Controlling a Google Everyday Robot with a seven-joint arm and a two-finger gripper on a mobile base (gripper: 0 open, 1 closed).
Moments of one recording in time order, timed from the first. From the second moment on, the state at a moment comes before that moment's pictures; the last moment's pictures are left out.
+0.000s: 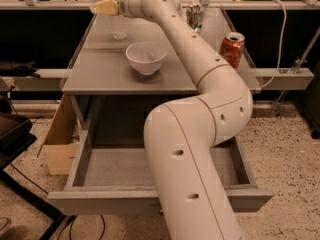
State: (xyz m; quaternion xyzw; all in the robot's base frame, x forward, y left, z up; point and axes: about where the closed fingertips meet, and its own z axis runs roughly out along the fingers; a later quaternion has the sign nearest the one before) arm 0.956 0.158 0.948 -0.29 0.71 0.23 0.60
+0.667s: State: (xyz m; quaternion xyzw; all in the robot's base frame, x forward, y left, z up) arm 0.956 0.158 0.948 -0.29 0.71 0.23 0.60
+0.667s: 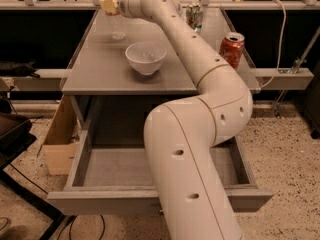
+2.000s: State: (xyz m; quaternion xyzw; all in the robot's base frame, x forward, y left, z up) arm 0.908 0.097 1.029 -0.34 0.66 0.24 0.62
